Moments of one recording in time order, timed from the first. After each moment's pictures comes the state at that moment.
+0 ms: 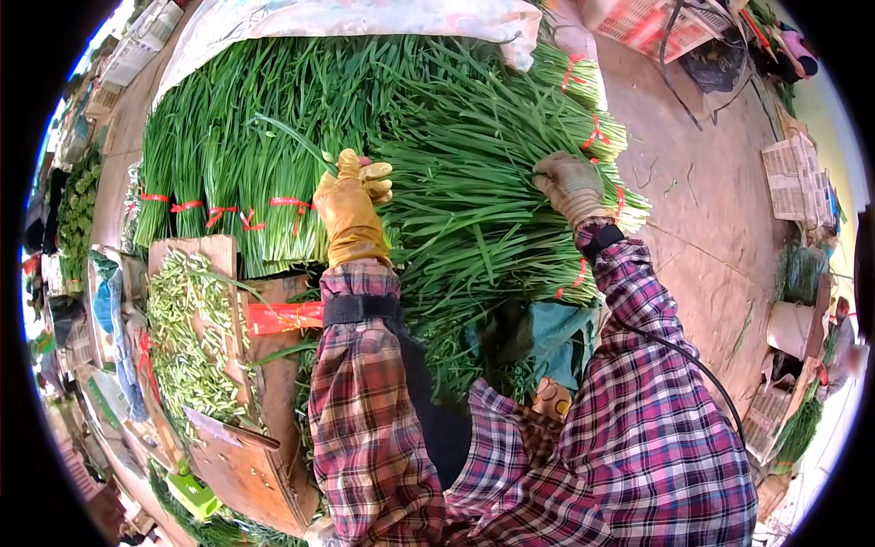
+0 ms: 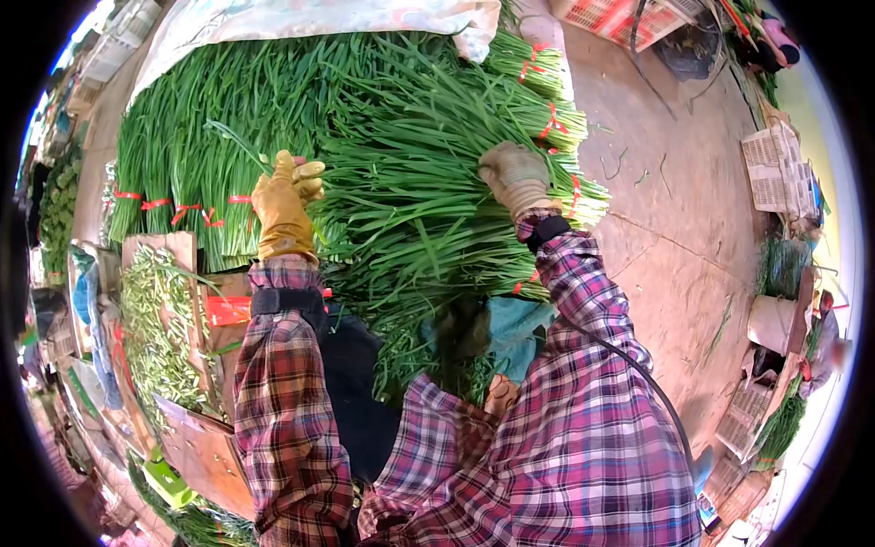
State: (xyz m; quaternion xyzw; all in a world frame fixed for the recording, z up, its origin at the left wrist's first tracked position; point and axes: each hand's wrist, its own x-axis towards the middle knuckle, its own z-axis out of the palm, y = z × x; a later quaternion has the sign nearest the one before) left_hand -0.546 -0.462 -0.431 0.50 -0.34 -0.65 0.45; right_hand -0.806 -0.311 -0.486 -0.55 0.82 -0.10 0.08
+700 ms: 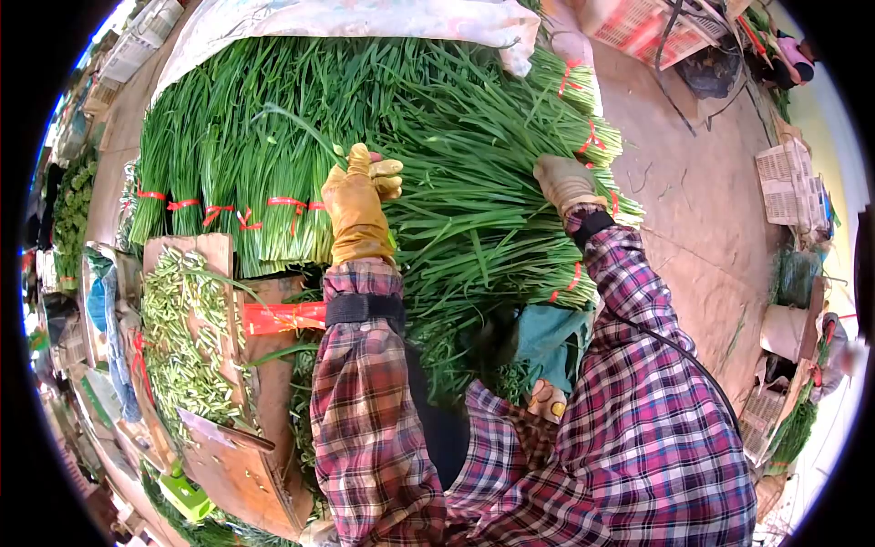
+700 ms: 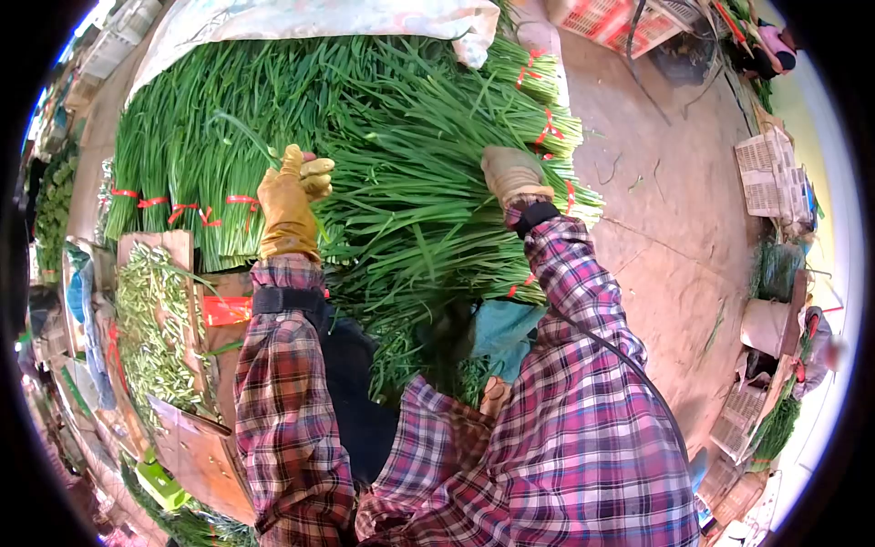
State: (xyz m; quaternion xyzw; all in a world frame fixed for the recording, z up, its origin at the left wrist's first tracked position) left_hand -0.551 -0.463 -0.430 0.47 -0.34 -0.69 0.43; right_hand -0.806 -0.336 -0.474 -0.46 0.87 0.05 0.14
